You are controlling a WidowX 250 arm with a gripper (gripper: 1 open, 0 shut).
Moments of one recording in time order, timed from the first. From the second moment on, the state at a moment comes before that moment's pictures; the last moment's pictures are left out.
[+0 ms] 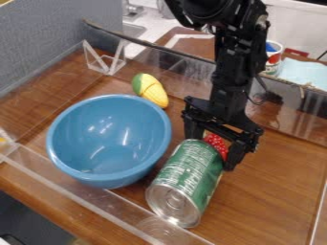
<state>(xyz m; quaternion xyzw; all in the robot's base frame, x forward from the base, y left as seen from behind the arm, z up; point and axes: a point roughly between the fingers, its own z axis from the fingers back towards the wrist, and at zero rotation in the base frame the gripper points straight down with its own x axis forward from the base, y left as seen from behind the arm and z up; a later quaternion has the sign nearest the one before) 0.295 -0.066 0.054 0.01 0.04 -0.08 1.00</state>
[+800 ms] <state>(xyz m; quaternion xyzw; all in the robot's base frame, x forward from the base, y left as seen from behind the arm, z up) 0.298 -0.065 0.053 0.01 0.02 -0.08 1.00</state>
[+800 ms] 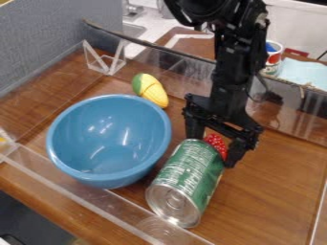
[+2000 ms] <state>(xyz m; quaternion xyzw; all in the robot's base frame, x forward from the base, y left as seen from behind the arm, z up) 0.307 -0.062 0.039 0.02 0.01 -0.09 1.00</state>
